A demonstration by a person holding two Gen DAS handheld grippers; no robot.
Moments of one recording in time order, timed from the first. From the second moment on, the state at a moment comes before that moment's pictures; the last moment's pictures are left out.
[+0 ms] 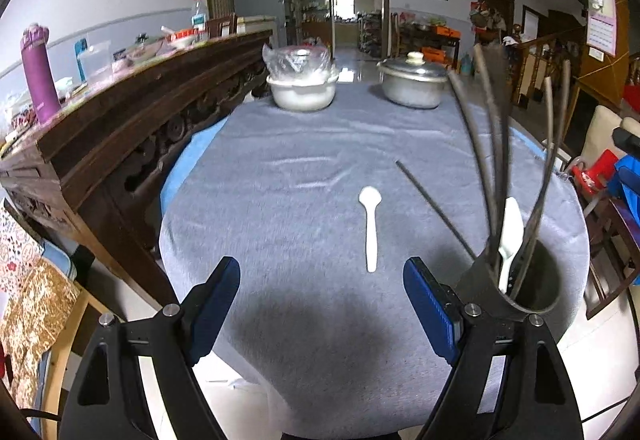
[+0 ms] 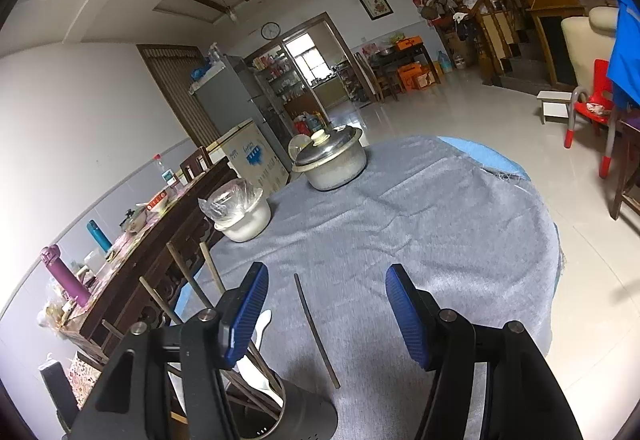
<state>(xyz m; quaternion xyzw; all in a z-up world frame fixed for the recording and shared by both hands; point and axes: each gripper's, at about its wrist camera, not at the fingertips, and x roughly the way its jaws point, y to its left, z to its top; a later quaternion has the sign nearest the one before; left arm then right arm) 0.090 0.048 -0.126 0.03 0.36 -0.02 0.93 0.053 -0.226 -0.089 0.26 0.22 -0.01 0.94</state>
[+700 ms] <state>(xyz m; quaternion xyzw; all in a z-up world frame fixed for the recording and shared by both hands) 0.128 0.088 -0.167 0.00 0.43 0.02 0.90 0.094 -0.227 -0.127 0.28 0.29 -0.02 0.91</state>
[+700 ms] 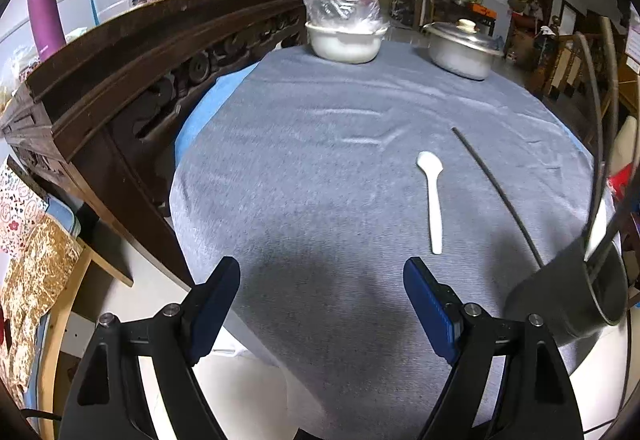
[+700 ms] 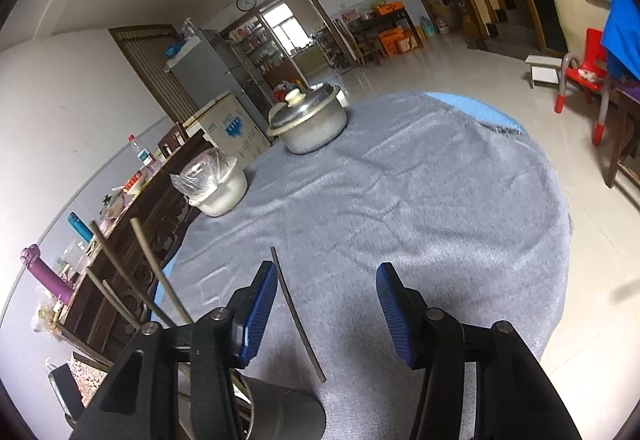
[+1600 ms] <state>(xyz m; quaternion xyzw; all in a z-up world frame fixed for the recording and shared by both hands) 0.180 0.073 -0.196 0.02 0.47 0.02 0.88 0.138 -0.248 -0.181 0.29 0.36 -0.03 0.88</state>
